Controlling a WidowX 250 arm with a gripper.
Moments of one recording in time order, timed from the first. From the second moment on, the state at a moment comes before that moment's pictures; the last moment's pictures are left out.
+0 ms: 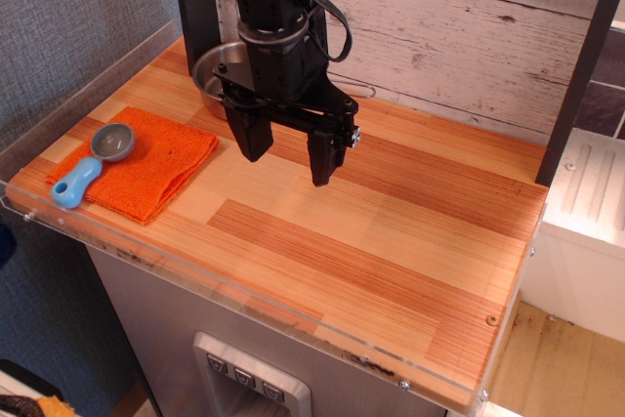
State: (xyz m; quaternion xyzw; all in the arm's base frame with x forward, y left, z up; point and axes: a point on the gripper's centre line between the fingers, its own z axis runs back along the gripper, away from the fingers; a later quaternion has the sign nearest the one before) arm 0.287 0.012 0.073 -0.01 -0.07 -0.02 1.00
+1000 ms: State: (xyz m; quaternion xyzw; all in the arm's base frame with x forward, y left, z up) arm 0.239 0.131 0.066 0.00 -0.02 -0.04 1.00
